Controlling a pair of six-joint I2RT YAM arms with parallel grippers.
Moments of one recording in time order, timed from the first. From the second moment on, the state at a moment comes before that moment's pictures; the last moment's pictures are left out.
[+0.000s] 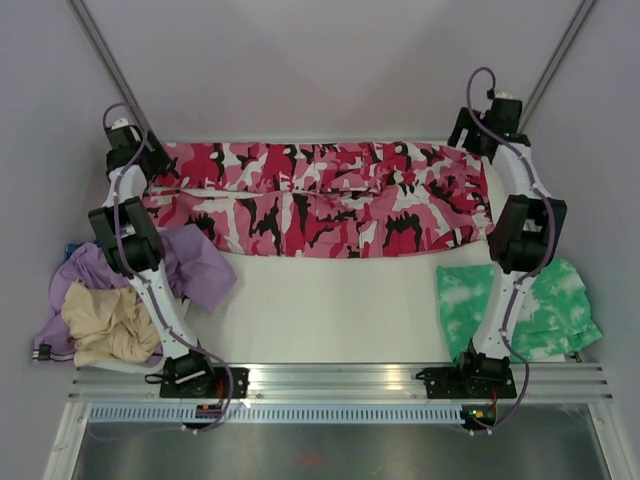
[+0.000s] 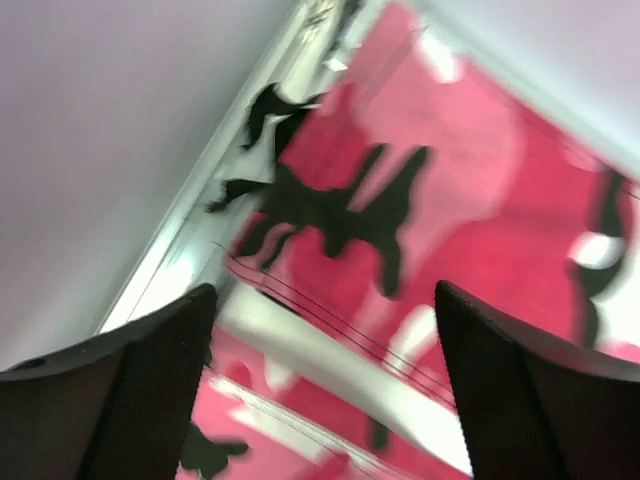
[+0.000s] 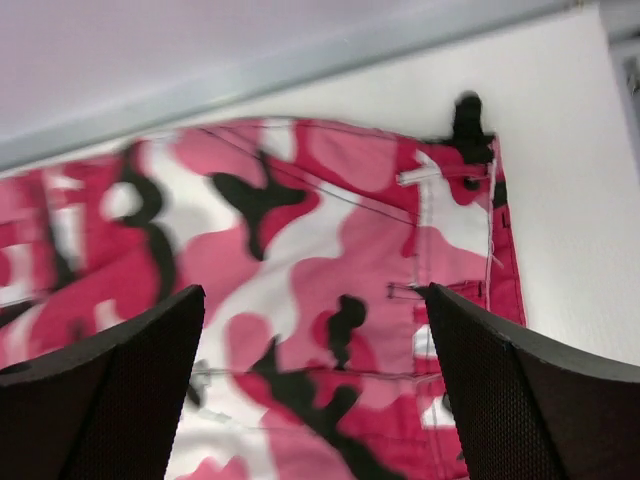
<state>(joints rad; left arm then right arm) 0.38 2.35 1.96 -0.22 0.01 -0.21 -0.16 2.27 2.00 -0.37 -0.08 0.19</state>
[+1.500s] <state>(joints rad) 0.35 1.22 1.12 -0.38 0.35 -0.61 -0.16 1.09 0.97 -0.23 -0.22 0.47</state>
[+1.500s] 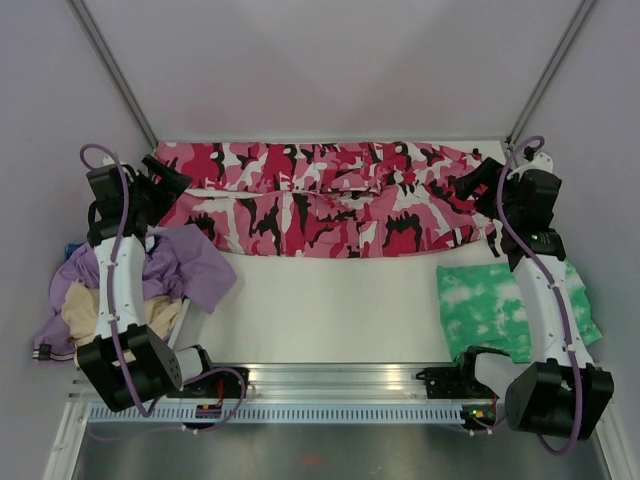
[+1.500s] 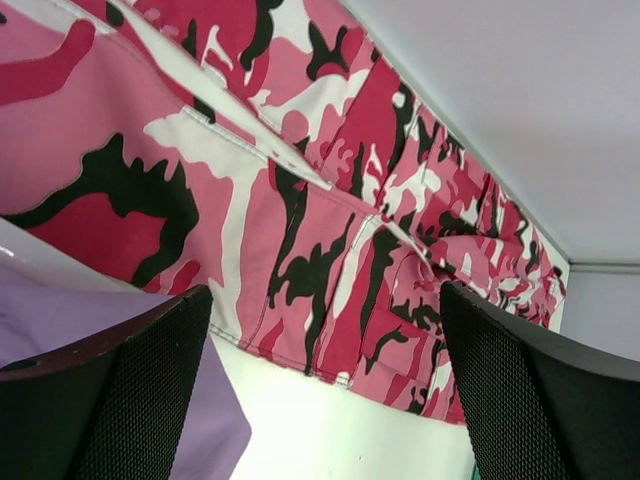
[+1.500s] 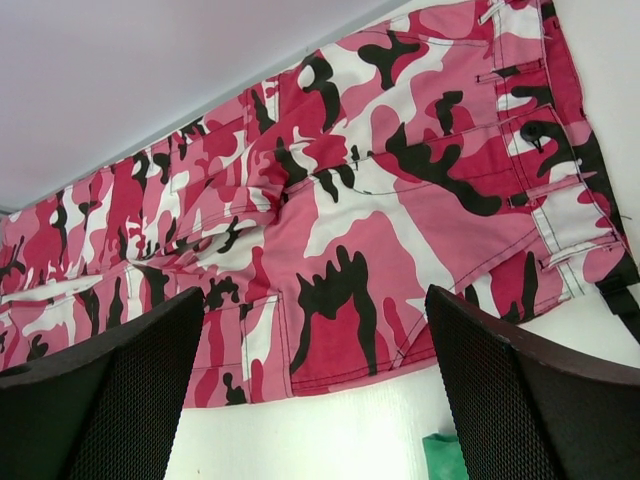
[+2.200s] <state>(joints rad) 0.35 1.40 1.32 -0.57 0.26 -0.58 -0.16 1.20 0.95 -0.23 -0.13 0.54</state>
